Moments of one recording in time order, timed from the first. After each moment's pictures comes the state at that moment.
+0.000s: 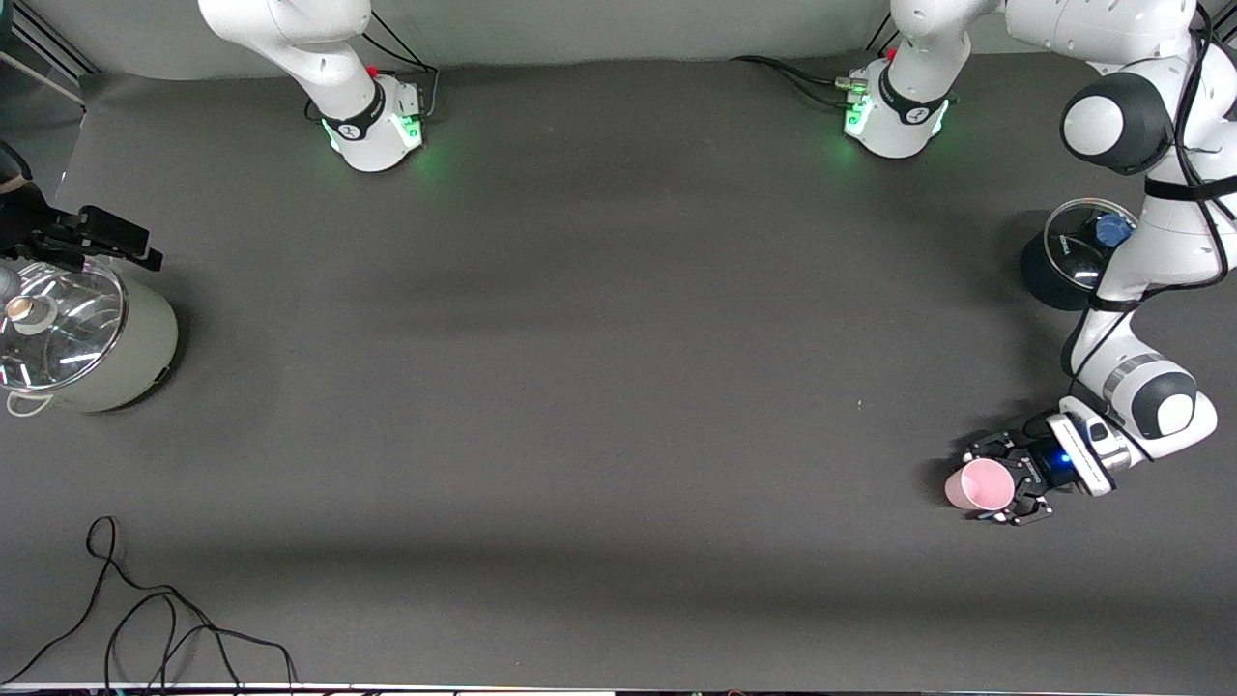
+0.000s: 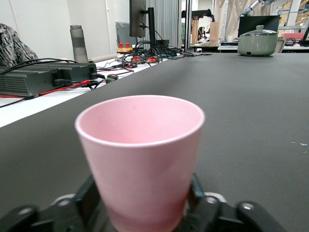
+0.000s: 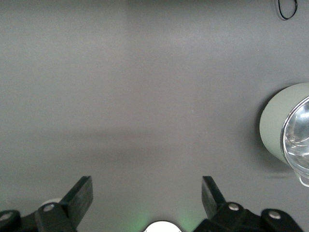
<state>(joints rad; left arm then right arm) 0.49 1.13 -0.16 -1.33 -1.26 1.82 2.45 0.00 -0.02 -0.07 -1.58 0.04 1.47 -0.02</state>
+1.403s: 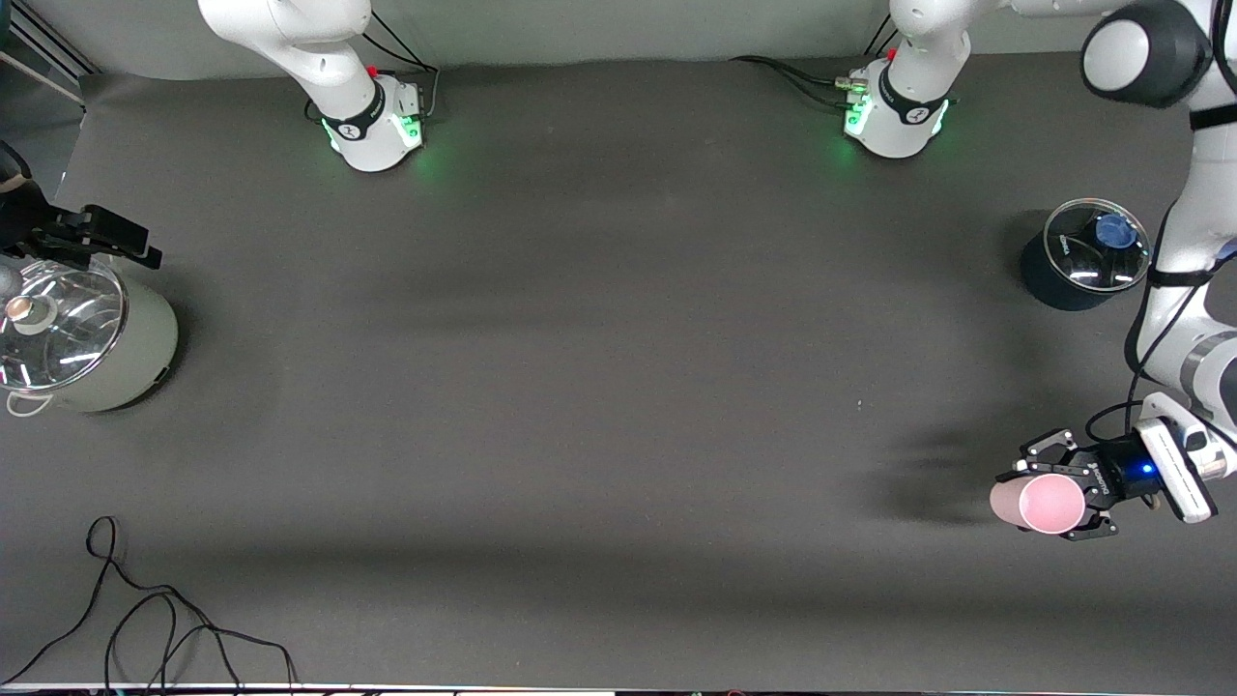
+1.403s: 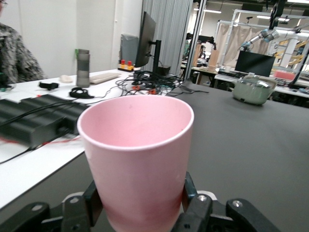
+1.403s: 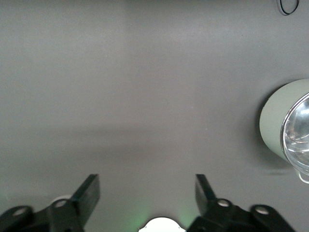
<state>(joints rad) 0.44 0.81 -0.17 -1.42 -1.27 1.76 2.02 0.00 -0.02 -0.07 -1.58 0.04 1.45 -0.02</state>
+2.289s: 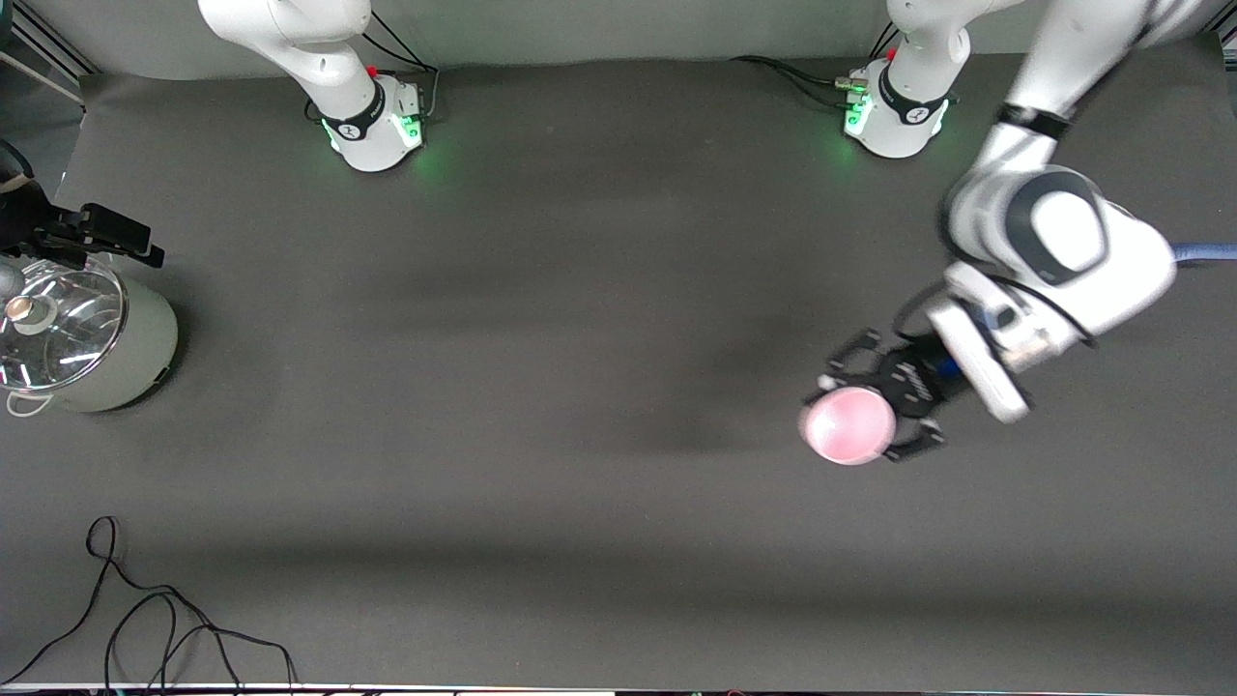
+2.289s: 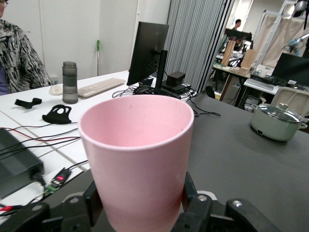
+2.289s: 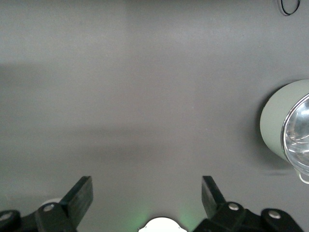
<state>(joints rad) 0.34 0.23 -0.72 -1.93 -1.57 2.55 1.82 0.00 -0.02 -0.07 -1.58 0.04 1.46 -0.02</state>
